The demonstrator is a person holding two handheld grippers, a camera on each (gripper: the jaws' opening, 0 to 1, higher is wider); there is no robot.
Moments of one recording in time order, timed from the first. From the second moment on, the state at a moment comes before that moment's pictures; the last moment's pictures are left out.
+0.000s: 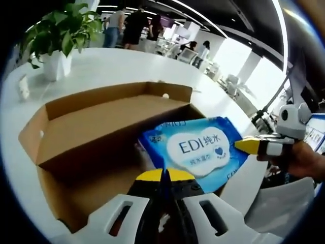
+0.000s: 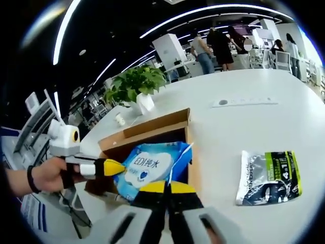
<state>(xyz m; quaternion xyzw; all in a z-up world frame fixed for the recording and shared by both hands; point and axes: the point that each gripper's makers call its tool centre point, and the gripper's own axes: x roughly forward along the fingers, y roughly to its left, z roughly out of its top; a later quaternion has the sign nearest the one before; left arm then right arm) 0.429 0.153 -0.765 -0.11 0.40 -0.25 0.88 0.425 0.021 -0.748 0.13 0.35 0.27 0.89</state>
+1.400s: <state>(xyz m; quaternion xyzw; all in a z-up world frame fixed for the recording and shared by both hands) 0.435 0.099 -0.717 -0.10 0.35 -0.29 0.89 0.425 -0.035 -0.724 0.15 0.32 0.25 0.90</state>
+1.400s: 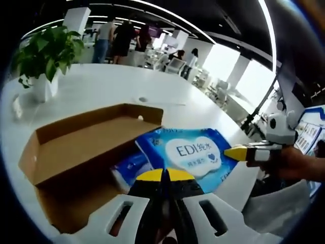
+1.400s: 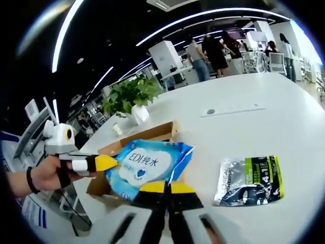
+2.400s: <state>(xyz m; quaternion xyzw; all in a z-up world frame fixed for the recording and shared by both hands) 0.441 0.008 -0.717 -0.09 0.35 -0.34 0.87 0.422 -0.126 -0.726 0.16 0.32 0.21 0.91</state>
